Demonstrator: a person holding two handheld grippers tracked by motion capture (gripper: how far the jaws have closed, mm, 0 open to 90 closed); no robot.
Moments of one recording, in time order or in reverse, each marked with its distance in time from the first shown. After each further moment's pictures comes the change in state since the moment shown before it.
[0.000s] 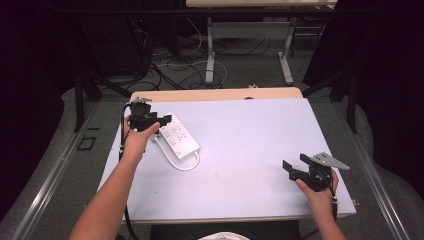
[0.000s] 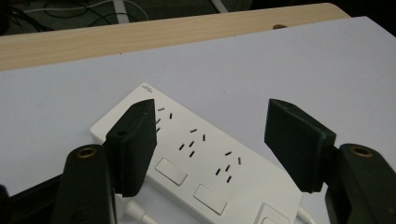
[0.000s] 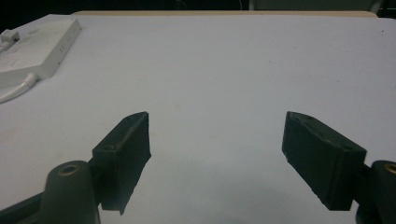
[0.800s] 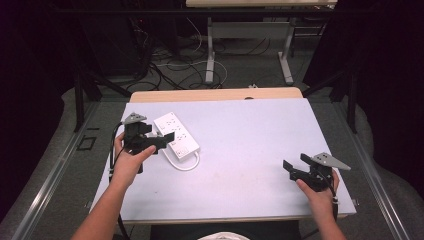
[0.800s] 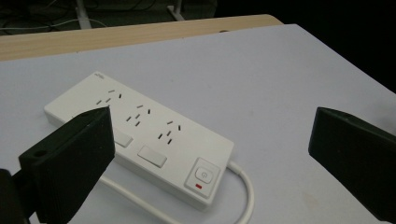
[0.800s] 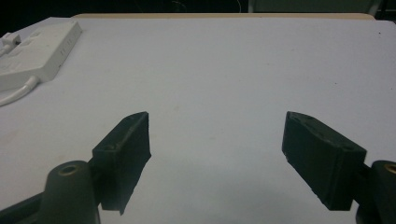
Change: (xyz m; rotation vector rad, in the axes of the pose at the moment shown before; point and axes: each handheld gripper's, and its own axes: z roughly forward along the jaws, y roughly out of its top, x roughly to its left) left arm -0.028 -0.045 -0.052 -0.077 -0.134 0.012; right arm -0.001 0.001 -0.002 -0.017 0.002 -0.010
